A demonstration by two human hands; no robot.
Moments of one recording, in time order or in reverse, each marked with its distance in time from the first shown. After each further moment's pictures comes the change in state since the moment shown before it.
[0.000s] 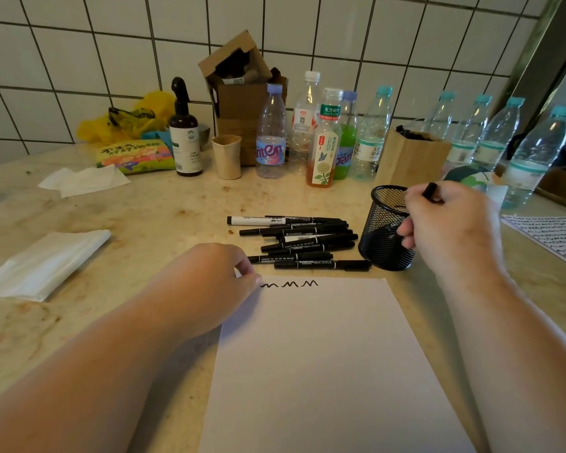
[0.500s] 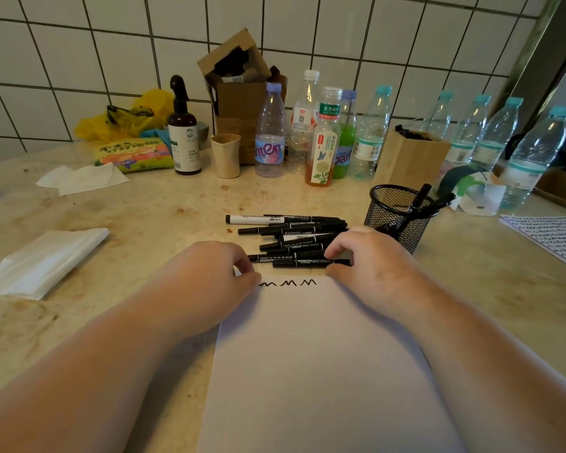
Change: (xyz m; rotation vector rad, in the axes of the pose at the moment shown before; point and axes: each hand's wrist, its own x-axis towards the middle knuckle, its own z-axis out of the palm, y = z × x) left_hand 0.000 0.004 -0.004 0.067 0.014 0.032; right_hand -0.036 0.012 0.035 -0.504 -0.620 -0.389
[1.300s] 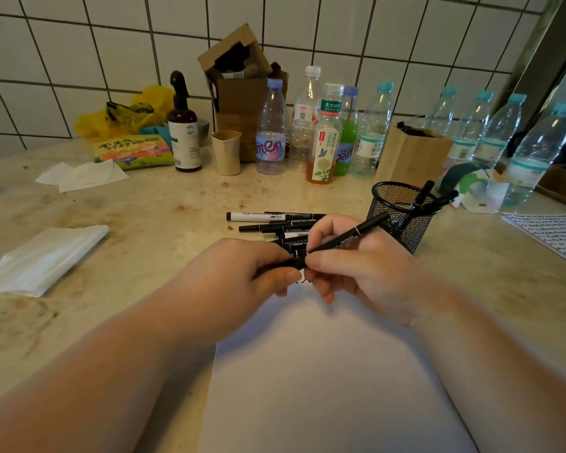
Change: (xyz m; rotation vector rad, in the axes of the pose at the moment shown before) left_hand -0.023 0.038 -0.021 -0.305 -0.055 0.322; right_hand -0.009 -0.026 -0.008 1.134 -0.314 -0.075
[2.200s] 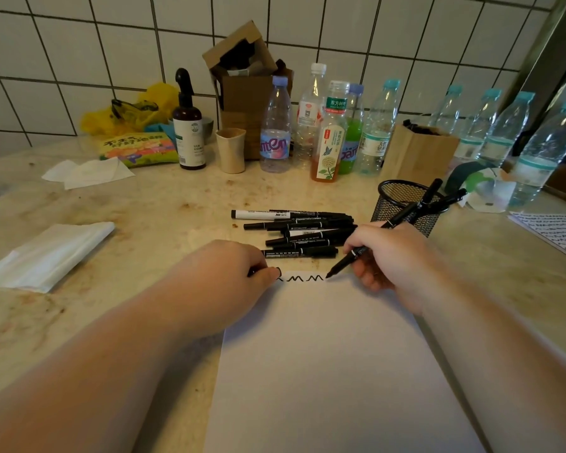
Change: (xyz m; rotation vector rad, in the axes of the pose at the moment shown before) left_hand 0.002 -0.025 0.004 0.211 -0.026 -0.253; right_hand 0.006 0.002 -0.020 -0.218 0.519 0.361
